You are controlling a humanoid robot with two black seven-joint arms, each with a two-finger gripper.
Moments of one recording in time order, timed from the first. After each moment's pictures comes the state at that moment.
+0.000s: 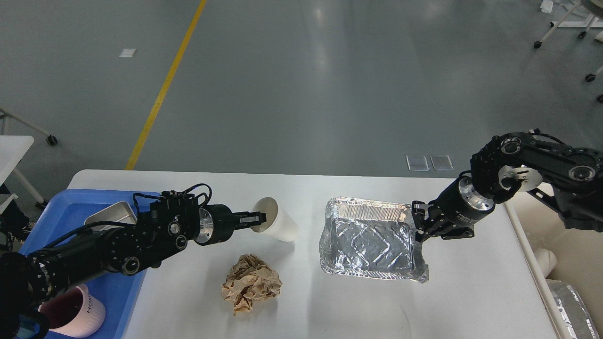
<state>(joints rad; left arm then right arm) -0.89 0.27 -0.07 -0.89 1.12 -0.21 -0.08 1.13 -0.56 0.08 1.12 -0.35 0.76 -0.70</state>
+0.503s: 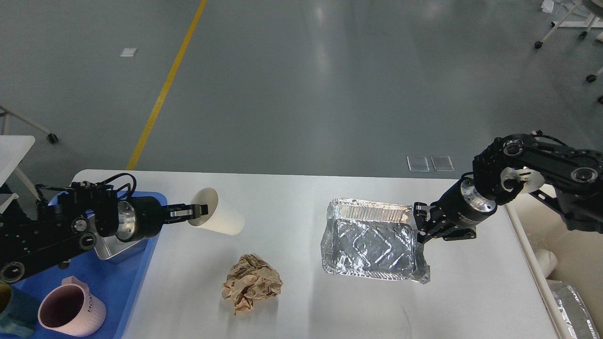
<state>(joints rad) -0.89 0.80 -0.07 -1.34 1.13 -0.22 -0.09 1.12 -0.57 0.08 1.12 -0.35 0.76 -0.70</state>
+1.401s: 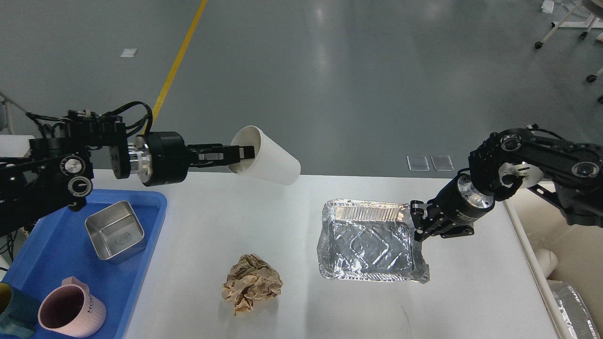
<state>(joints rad) -1.09 0.68 -0.24 -1.49 1.11 -0.33 -0.11 1.17 -0.57 0.04 1.16 -0.33 0.77 -0.70</state>
